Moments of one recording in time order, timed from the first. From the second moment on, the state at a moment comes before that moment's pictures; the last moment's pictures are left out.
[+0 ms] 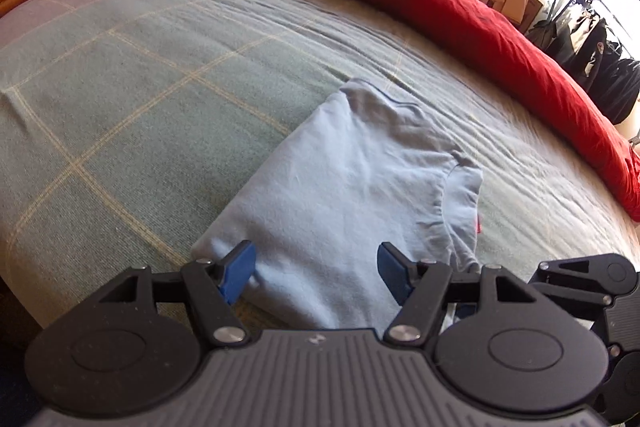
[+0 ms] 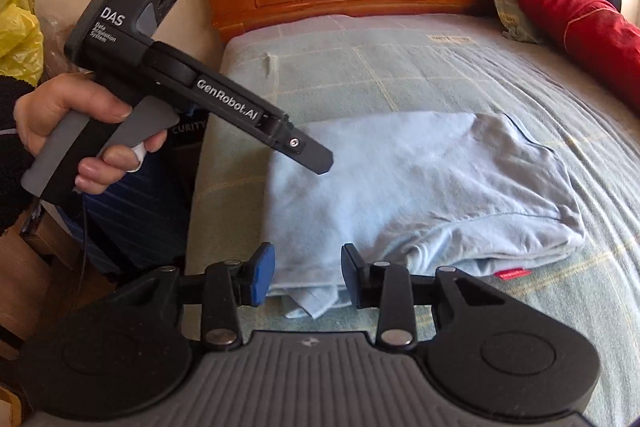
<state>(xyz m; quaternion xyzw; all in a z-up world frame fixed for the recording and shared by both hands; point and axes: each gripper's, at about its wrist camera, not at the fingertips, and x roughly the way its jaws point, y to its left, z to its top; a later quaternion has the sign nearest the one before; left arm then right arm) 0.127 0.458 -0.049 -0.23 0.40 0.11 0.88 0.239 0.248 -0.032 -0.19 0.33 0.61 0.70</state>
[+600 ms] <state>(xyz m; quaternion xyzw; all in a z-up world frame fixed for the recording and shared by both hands) 0.127 0.459 -0.041 -0.24 0.39 0.12 0.88 0.173 0.258 -0.033 -0.37 0.16 0.59 0.70</state>
